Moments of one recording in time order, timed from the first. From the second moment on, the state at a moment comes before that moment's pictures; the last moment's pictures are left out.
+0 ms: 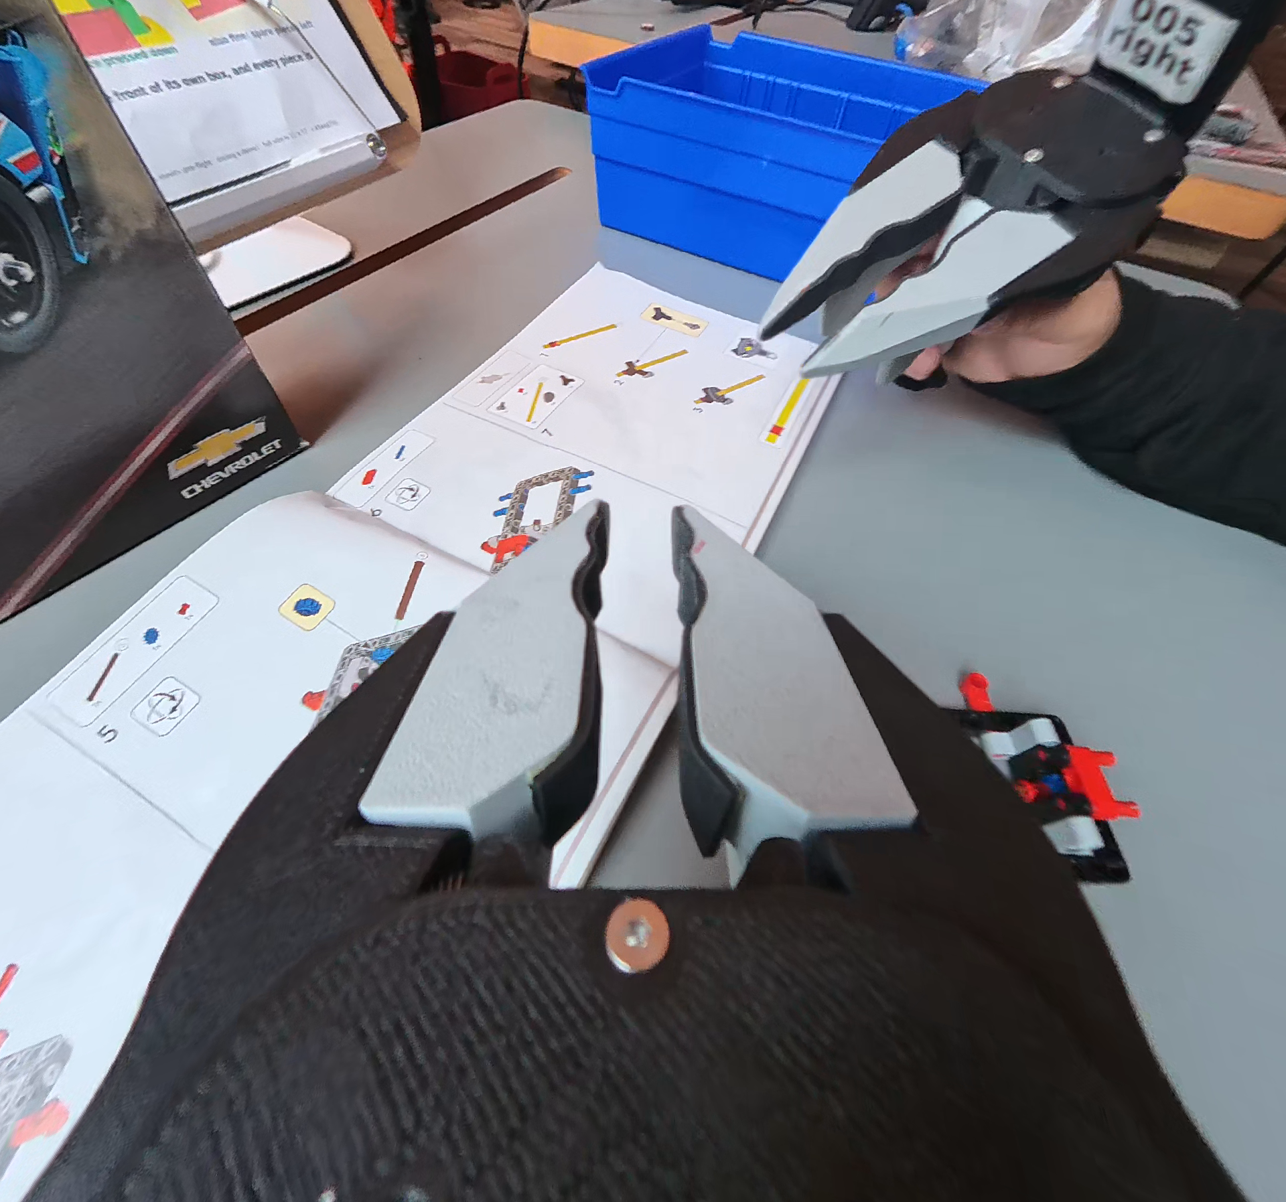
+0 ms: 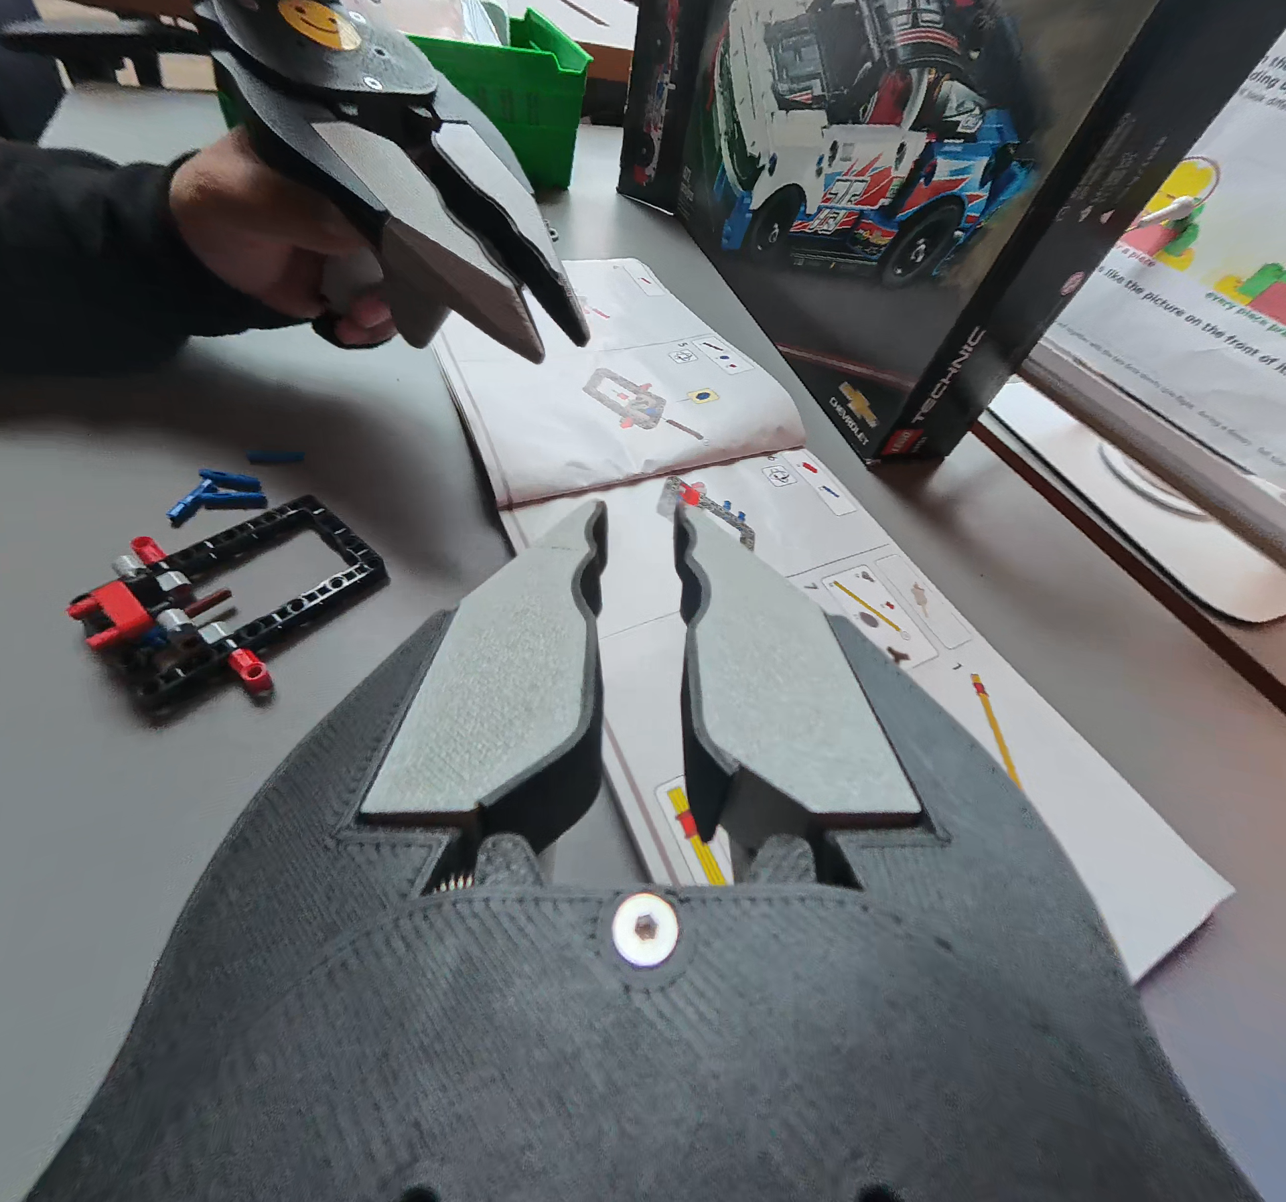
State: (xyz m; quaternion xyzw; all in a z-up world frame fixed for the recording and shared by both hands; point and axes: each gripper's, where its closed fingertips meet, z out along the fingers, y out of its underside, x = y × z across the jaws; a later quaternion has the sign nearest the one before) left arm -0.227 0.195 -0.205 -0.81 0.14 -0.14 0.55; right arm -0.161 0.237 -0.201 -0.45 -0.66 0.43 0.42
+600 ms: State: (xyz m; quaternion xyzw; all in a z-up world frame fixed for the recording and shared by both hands) left arm -0.249 0.198 -0.210 -0.82 0.13 -0.07 0.56; right arm -0.168 0.257 -0.216 -0.46 -0.67 0.35 0.46
